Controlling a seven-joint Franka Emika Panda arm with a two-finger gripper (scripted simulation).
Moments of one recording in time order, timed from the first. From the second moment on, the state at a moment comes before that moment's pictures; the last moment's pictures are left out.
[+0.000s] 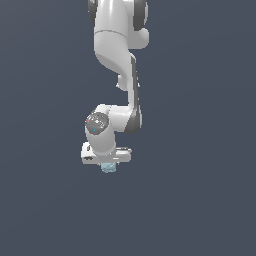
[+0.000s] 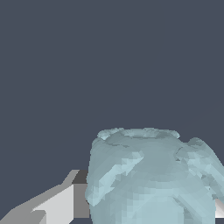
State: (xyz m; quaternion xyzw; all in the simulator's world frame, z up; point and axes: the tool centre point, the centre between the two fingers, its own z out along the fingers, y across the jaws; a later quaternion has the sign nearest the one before) arm 0.058 -0.088 0.039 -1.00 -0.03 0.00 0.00
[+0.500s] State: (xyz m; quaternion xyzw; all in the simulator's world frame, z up) arm 0.057 -0.088 0.040 -1.00 -0.03 0.00 0.00
